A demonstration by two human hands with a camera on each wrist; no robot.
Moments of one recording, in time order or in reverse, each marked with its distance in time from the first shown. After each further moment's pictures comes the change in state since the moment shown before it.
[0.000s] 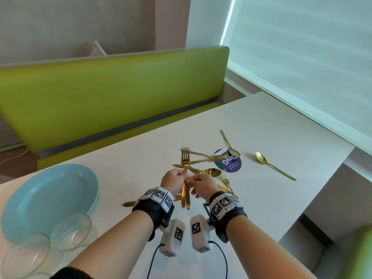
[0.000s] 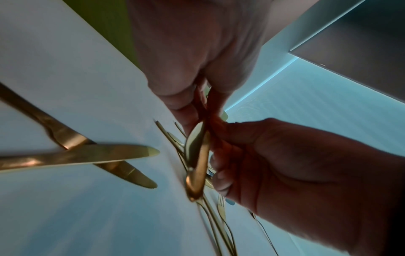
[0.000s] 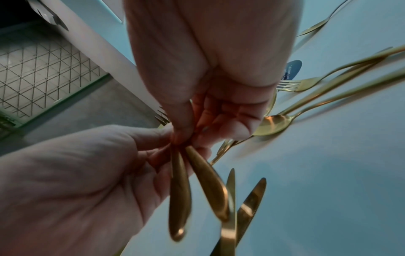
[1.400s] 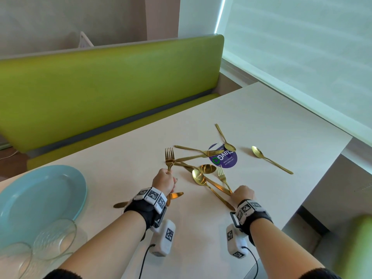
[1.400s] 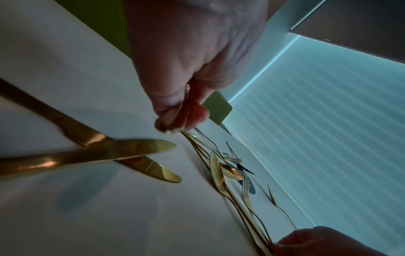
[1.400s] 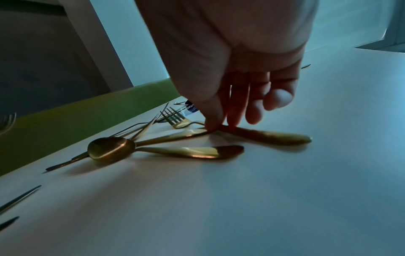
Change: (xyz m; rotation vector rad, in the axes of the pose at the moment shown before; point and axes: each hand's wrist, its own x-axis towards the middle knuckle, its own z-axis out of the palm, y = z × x) left_hand 0.017 -0.006 0.011 0.057 0.114 -0.079; right_hand 0.029 0.106 -0.088 -0.563 0.339 0.494
